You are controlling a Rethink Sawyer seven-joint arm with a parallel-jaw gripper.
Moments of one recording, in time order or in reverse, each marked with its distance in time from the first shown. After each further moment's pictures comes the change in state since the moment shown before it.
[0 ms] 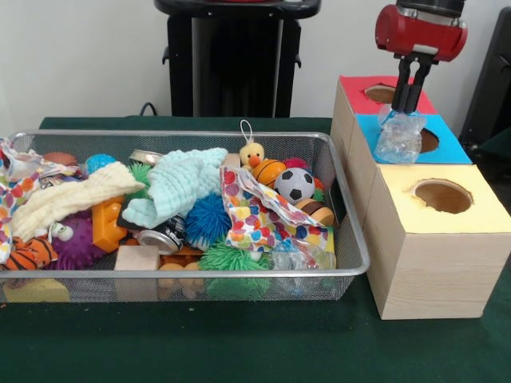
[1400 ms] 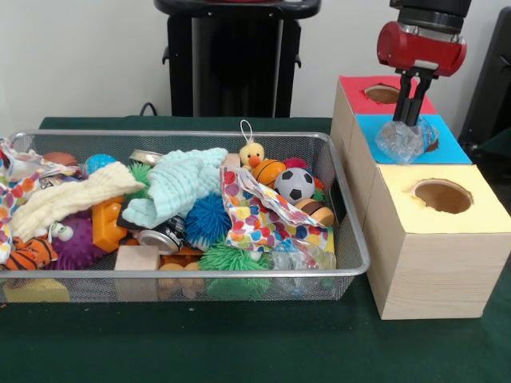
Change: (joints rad) arm 0.026 0.048 -0.009 0.009 0.025 -0.063 0.000
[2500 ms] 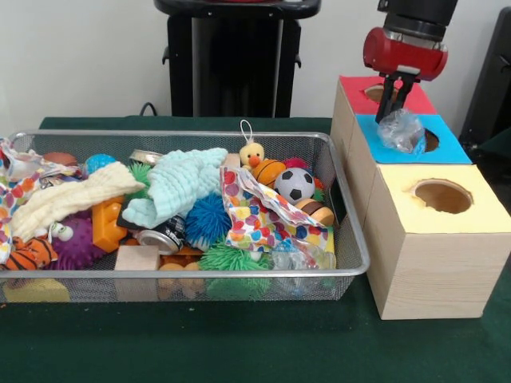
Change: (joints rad) arm 0.027 0.037 -0.028 0.040 0.012 0.000 0.000
